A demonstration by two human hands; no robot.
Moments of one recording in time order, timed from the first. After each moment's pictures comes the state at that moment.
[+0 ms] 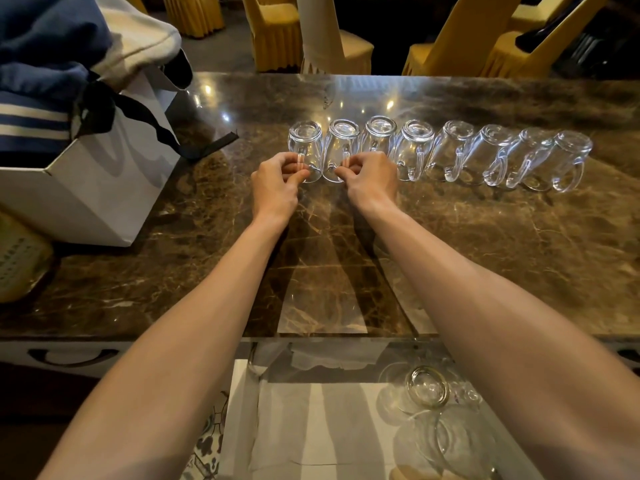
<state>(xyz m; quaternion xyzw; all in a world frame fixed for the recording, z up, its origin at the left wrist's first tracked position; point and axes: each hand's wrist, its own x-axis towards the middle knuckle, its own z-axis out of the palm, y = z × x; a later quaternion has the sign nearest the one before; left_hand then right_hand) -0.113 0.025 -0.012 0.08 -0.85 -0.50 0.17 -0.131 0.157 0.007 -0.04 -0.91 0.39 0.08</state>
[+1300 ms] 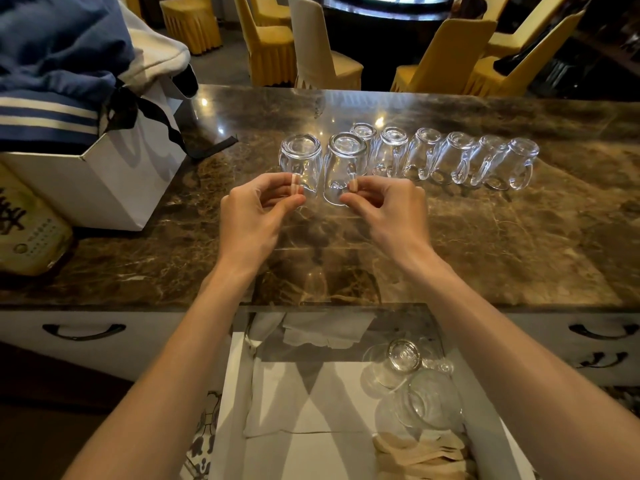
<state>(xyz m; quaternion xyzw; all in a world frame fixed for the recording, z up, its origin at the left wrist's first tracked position) 0.020 0.030 0.045 -0.01 -0.82 -0.54 0.21 -0.007 0.202 0.048 0.08 -0.88 0.45 0.14</state>
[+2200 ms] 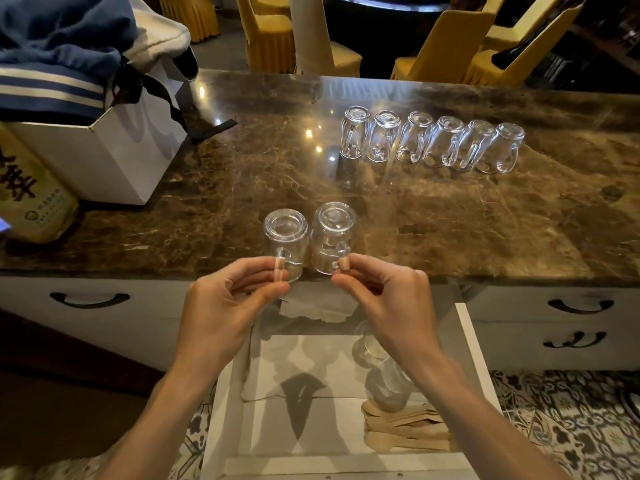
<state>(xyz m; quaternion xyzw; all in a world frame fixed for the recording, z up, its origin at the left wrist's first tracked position) 0.158 0.023 0.021 0.00 -0.79 -0.61 0.10 0.131 0.219 0.020 0.12 -0.85 0.50 0.10</state>
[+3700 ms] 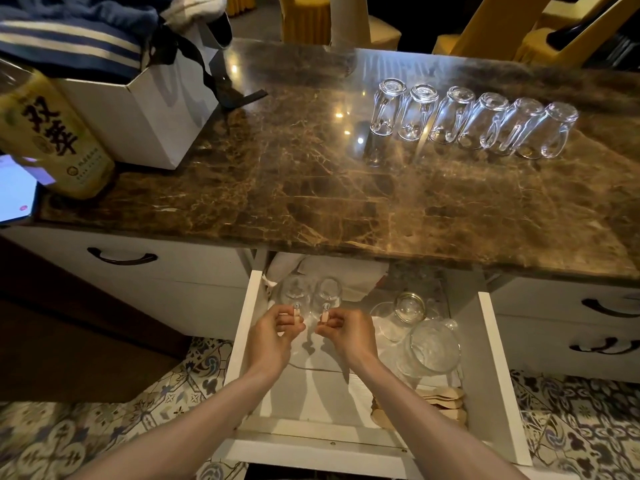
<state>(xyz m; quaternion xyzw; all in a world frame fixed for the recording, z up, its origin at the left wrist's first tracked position) 0.189 0.050 -0.126 0.27 -0.76 -0.58 -0.04 0.148 0.184 -0.138 -0.06 -0.85 0.48 -0.20</state>
